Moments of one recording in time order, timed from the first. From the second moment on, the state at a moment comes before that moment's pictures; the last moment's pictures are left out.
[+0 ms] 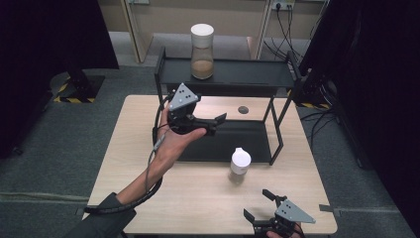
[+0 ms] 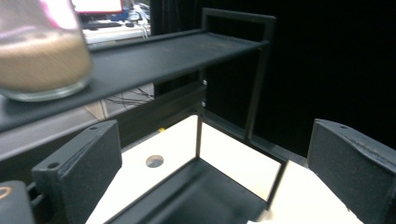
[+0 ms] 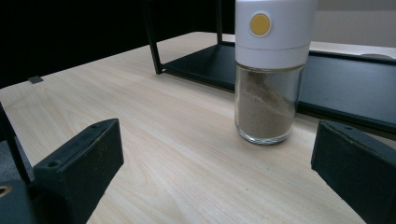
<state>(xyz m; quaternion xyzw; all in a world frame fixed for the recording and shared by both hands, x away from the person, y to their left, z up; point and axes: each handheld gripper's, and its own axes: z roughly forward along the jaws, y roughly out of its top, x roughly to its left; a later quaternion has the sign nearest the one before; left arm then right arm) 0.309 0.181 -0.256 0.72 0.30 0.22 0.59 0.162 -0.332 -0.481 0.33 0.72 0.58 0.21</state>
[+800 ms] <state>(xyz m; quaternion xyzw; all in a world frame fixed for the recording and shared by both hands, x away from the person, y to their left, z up) 0.255 0.177 -0.311 0.74 0.23 0.14 0.61 0.163 -0.331 -0.481 0.33 0.72 0.58 0.20</state>
